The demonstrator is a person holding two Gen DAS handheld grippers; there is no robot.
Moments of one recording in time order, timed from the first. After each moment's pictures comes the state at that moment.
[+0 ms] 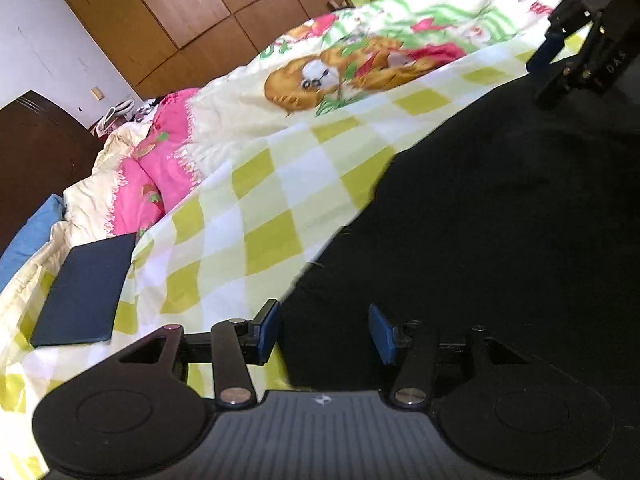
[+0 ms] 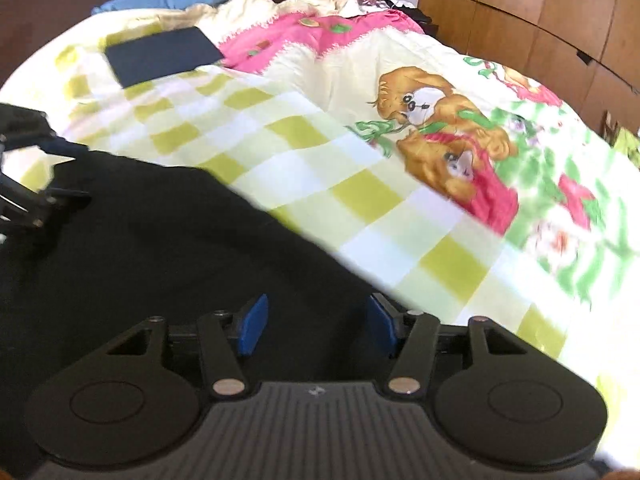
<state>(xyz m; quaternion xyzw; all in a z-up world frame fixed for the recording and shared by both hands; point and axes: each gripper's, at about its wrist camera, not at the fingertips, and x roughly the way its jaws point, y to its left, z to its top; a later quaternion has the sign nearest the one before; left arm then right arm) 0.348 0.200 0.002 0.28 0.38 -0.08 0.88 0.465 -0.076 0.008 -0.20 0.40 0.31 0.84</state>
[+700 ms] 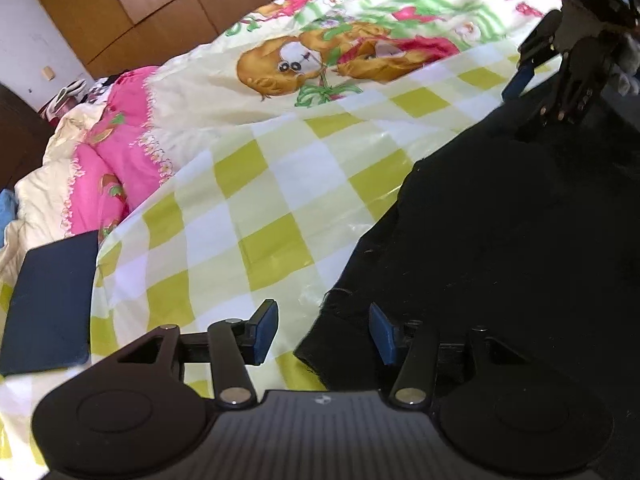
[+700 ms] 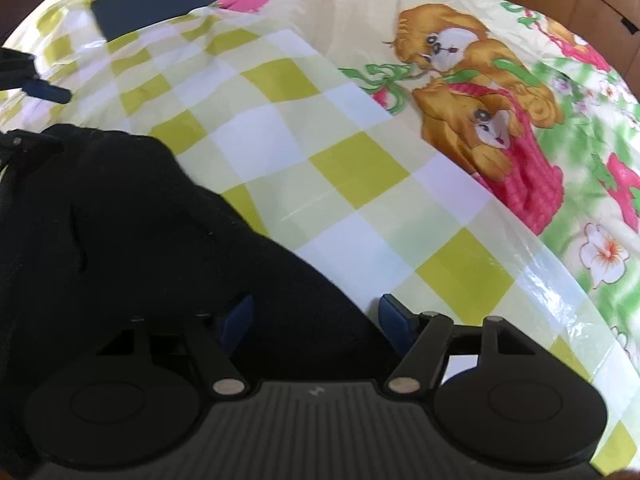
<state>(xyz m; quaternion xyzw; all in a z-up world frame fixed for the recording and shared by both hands) 0.398 0.233 0.018 0.25 0.43 -0.15 0.85 0.521 -0.066 -0.022 -0.21 0.48 0.34 0.78</state>
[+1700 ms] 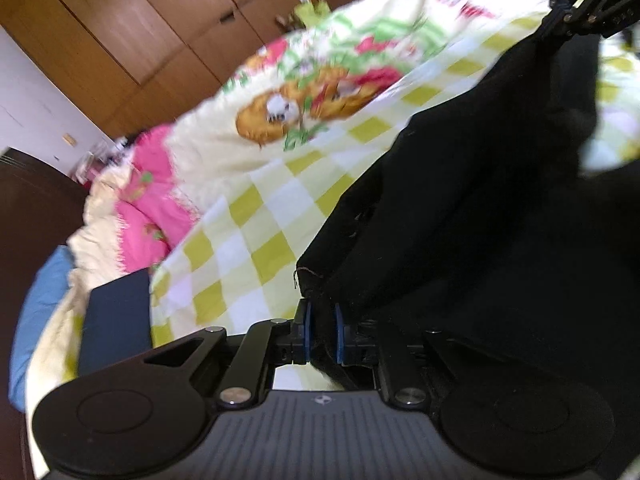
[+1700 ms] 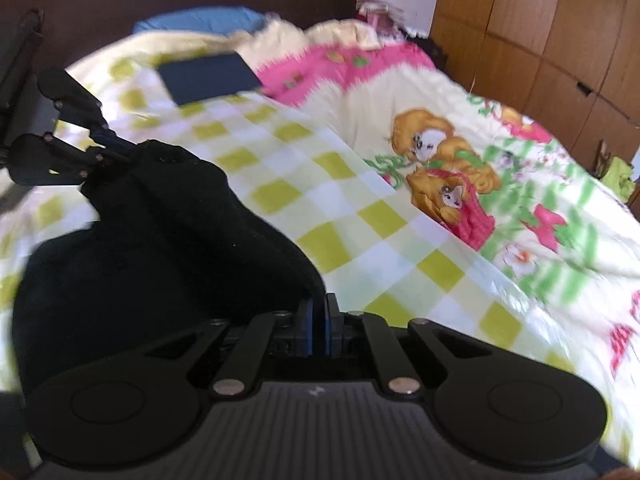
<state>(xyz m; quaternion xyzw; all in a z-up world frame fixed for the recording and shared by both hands) 0.249 0.195 0.092 0.33 0.36 -0.14 0.86 0.304 -0.107 0.115 -0.20 0.36 0.33 0.85</state>
